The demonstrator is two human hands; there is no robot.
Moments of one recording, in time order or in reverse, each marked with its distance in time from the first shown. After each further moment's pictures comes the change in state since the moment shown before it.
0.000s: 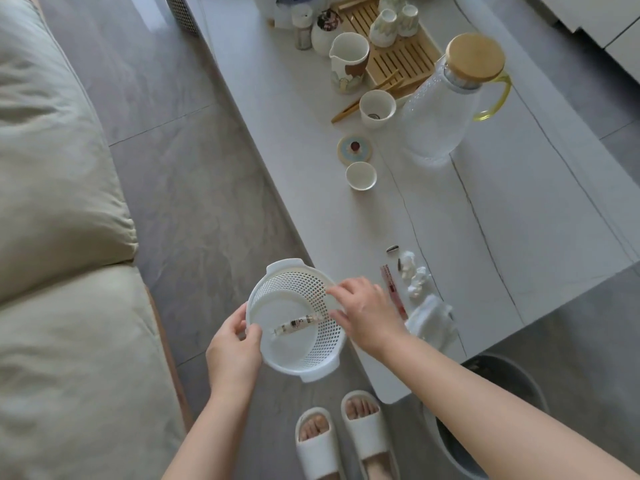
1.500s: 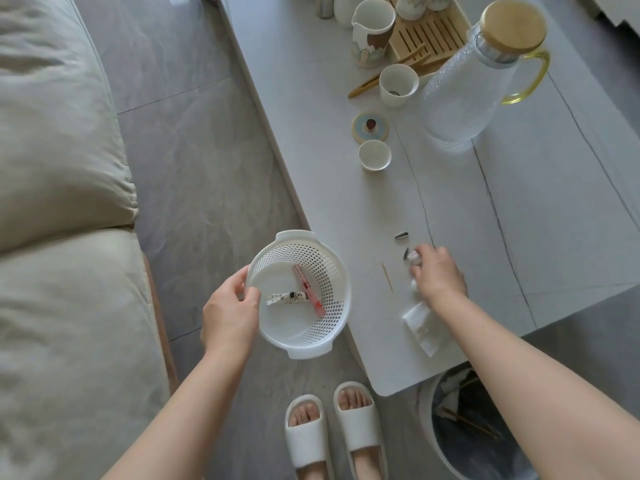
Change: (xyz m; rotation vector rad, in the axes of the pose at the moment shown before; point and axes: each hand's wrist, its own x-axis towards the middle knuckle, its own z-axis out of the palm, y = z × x) left_hand 0.022 -0.009 0.015 0.119 0.077 0.089; right_hand 0.014 0.111 0.004 0.068 0.101 0.603
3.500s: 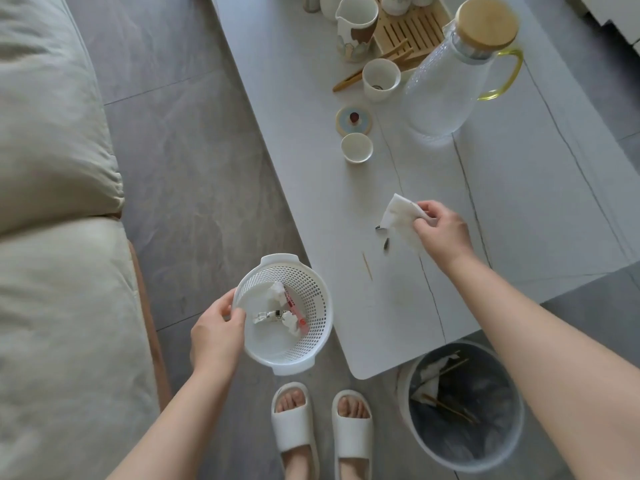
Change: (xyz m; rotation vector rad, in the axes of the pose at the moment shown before) left_hand -0.031 -0.032 0.012 -0.003 -0.039 -0.125; right_hand 0.011 0.006 -0.061 0.586 0.115 -0.084
